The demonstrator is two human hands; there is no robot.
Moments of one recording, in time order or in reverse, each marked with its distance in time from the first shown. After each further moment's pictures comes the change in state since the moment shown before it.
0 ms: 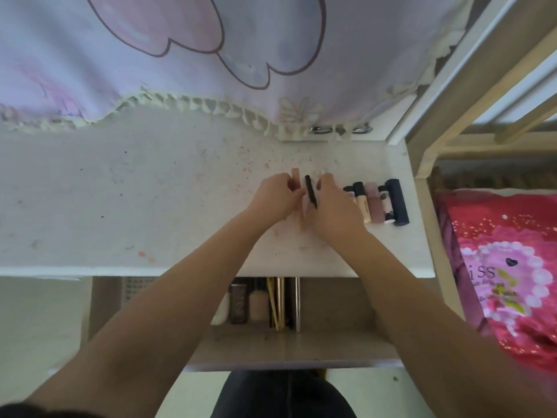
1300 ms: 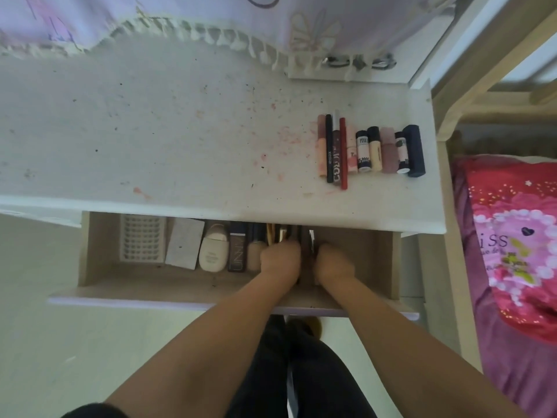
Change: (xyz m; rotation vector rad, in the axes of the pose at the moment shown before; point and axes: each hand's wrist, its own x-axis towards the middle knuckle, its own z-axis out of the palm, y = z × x) left_hand -0.101 -0.106 0.159 0.643 -0.170 -0.129; right_hand -0.095 0.099 0.142 -0.197 -0.416 0.198
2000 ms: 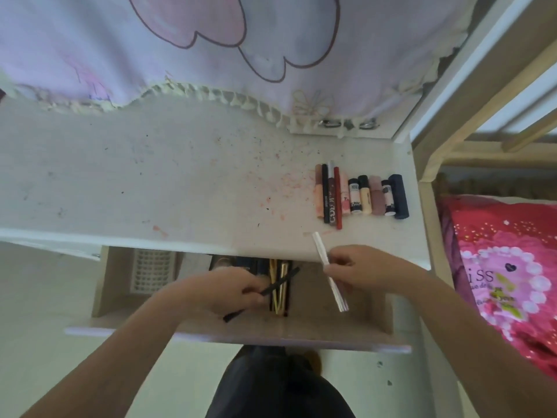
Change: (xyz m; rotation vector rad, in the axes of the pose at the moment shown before) left_hand -0.079 -0.080 -0.155 -0.076 -0.487 0.348; right_hand -0.065 -0.008 -0.164 0.116 -0.306 -0.417
